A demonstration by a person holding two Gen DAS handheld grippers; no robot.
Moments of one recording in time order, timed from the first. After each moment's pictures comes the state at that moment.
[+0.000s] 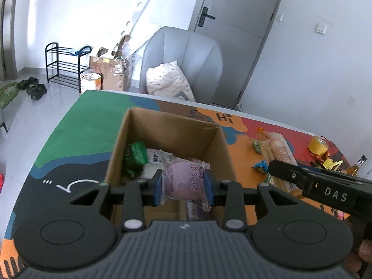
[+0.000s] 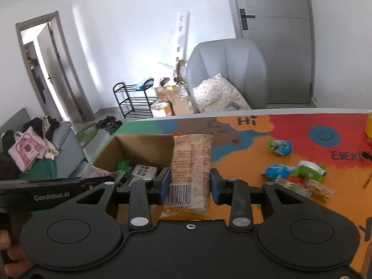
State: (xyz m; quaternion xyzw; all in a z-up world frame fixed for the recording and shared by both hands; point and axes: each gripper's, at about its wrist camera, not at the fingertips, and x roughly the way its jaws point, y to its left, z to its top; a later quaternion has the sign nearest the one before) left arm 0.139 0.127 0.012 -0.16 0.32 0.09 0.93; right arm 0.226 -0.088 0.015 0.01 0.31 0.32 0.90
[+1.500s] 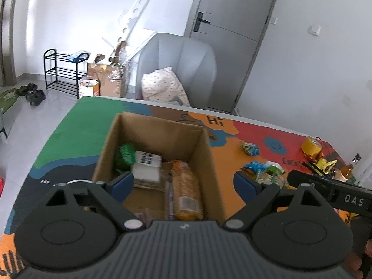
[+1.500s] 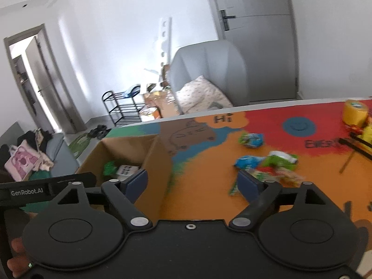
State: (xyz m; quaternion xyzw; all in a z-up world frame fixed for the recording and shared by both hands) left arm 0.133 0.096 0.025 -0.15 0.31 0.08 0.94; right arm 0.221 -0.146 0.018 0.05 0.31 0.28 0.91
